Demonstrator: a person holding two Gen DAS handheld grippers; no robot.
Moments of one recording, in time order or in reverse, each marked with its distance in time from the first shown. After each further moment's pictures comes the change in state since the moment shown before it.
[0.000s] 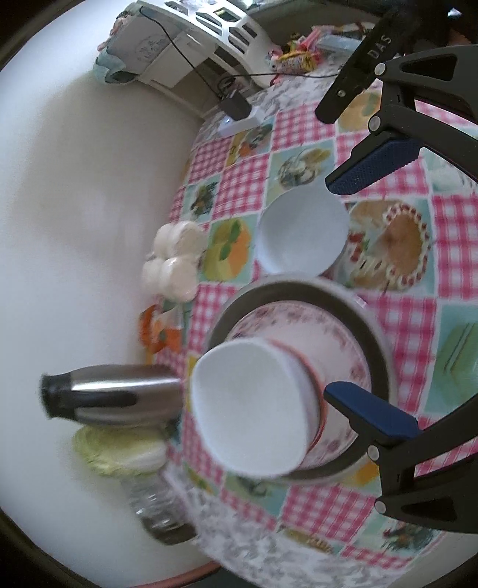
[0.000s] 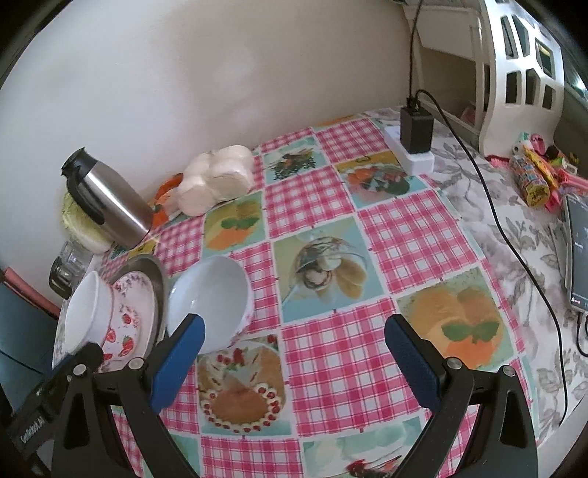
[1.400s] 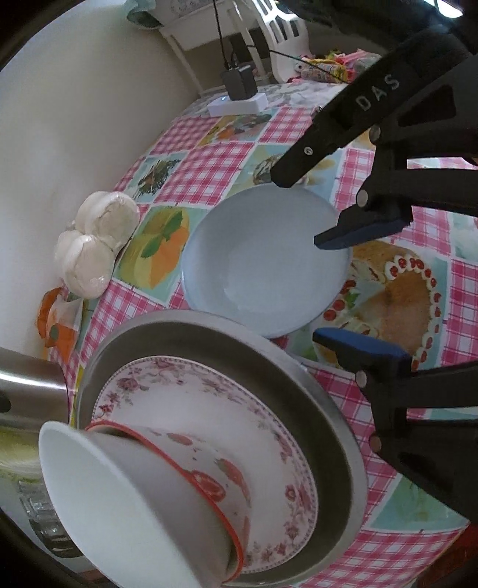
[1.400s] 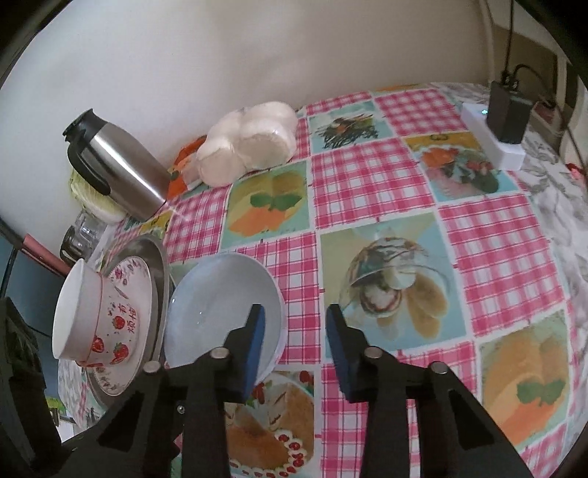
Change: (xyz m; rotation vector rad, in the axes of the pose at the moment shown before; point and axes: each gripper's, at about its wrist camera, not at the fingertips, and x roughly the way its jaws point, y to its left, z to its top) left arm 0.097 -0.022 -0.010 -0.280 0.255 -0.047; right arm 0.092 0.030 0.021 -0.113 0.140 0.148
